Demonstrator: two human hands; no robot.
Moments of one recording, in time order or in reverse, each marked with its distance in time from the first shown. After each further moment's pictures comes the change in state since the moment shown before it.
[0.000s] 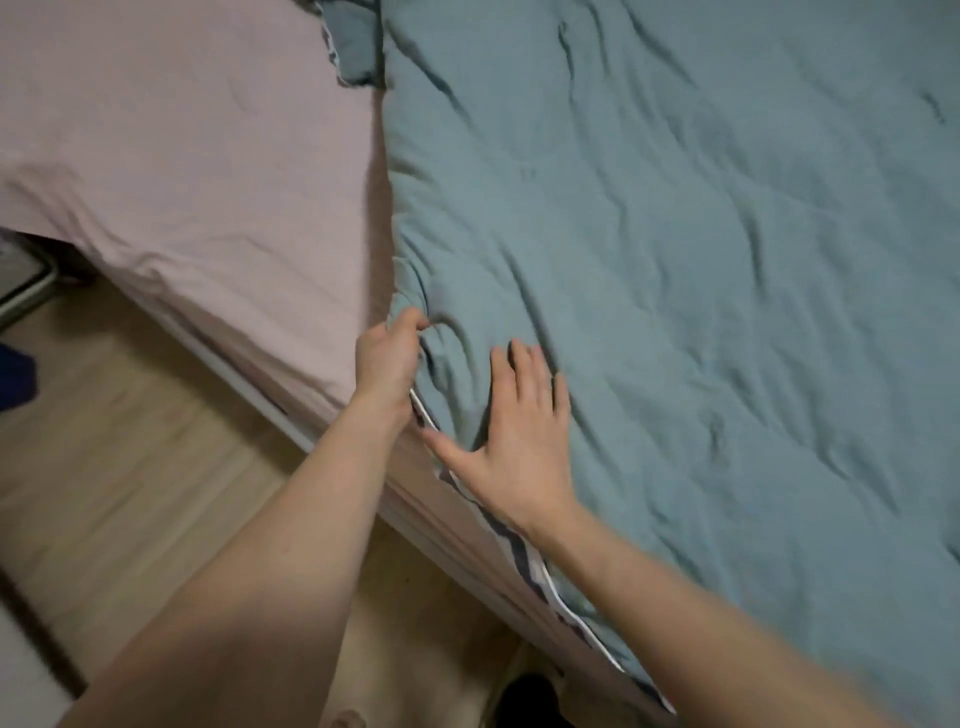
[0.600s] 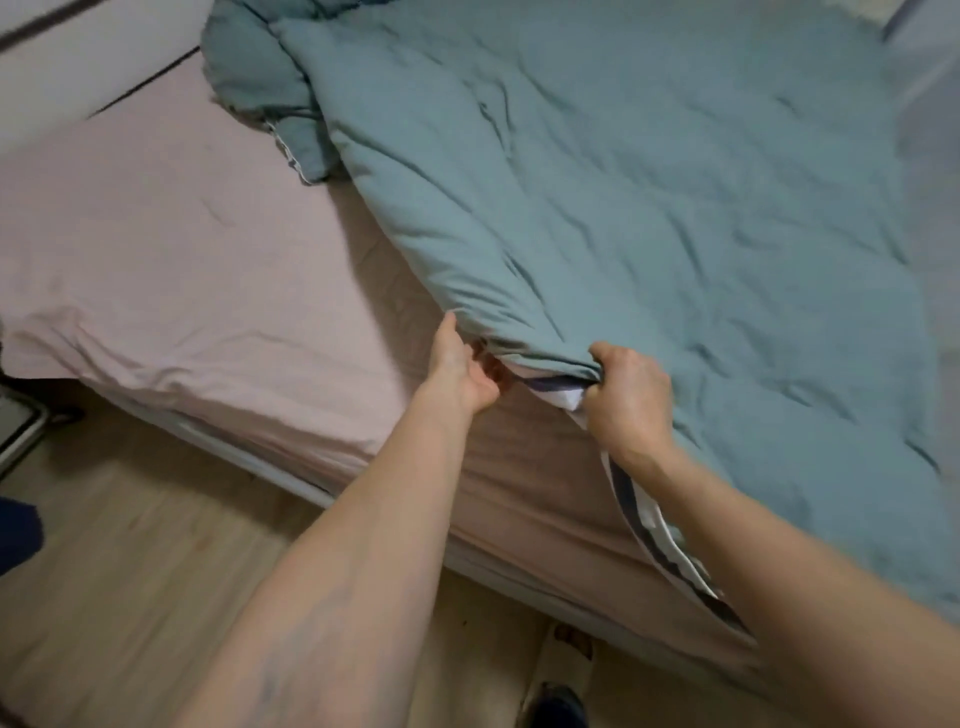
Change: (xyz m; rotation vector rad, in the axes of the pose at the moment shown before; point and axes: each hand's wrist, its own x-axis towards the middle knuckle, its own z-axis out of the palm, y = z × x) left_hand -0.028 0.054 0.006 -0.239 -0.445 -0.443; right_hand -0.002 -0.017 -0.075 0.049 0.299 0.350
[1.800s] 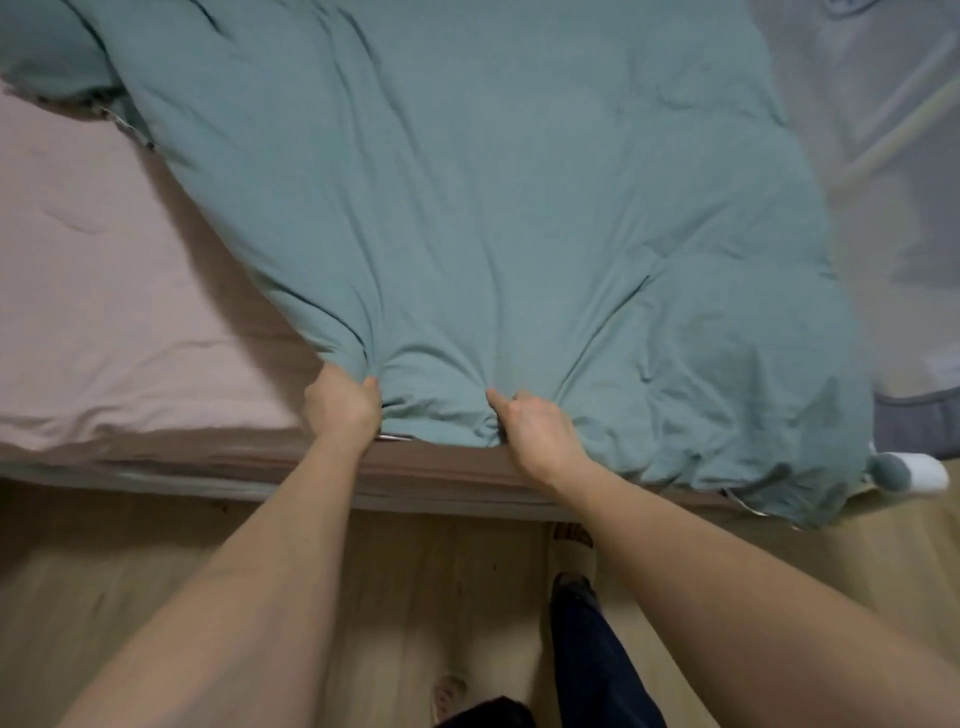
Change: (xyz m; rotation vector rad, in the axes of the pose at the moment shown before) left_hand 0.015 0.021 -0.163 1.561 0.428 0.483; right_hand -0.101 -0.048 0.122 -0.248 -0.366 -0.019
